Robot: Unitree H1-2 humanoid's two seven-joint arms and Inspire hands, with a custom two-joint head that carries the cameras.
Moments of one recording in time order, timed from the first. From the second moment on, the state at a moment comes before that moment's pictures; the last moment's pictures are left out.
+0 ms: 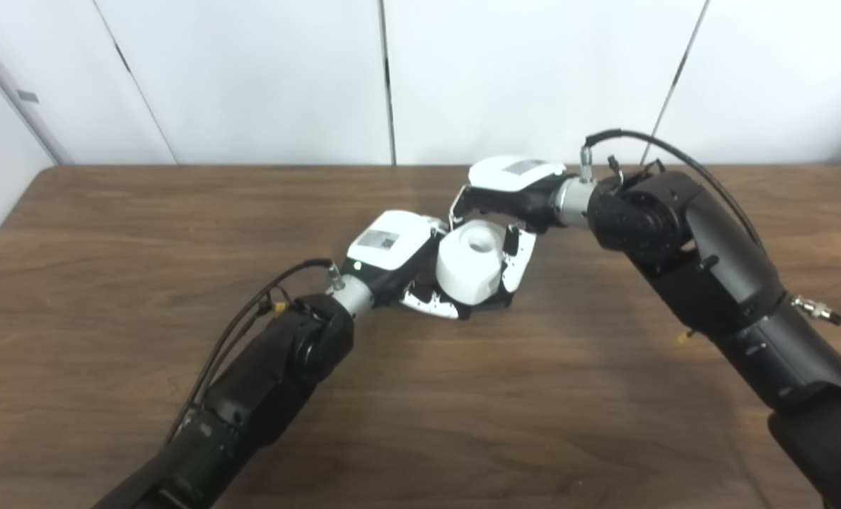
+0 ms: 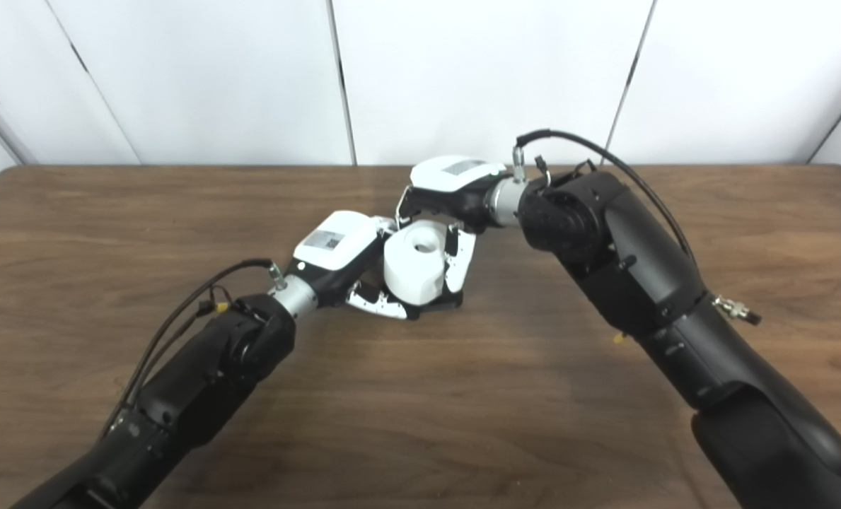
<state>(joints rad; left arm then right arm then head) -0.47 0.28 -0.54 0.25 0.81 -0.04 -0.08 -0.79 -0.36 0.50 0.04 -0.69 0.07 0.78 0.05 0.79</state>
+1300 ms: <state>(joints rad) -0.47 0.28 -0.54 0.25 0.79 -0.04 -0.08 -0.80 -0.36 0.52 0.06 -0.67 0.09 0.79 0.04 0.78</state>
